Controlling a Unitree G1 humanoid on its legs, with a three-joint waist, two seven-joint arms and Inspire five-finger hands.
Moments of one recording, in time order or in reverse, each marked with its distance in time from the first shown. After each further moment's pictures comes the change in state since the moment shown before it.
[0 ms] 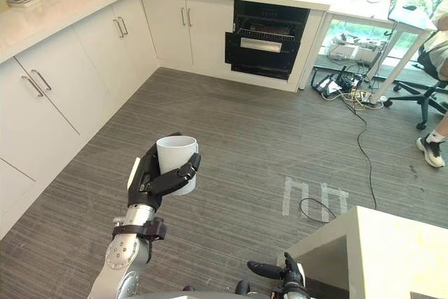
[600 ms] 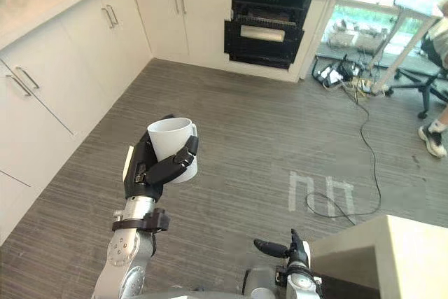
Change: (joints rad) left arm -0.007 -0.061 -0.035 -0.164 0.001 -0.017 0.020; right arm -0.005 0.001 0.014 -0.208 -0.013 0.005 -0.025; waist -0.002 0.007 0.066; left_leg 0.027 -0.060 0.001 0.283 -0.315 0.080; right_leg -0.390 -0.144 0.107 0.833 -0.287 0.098
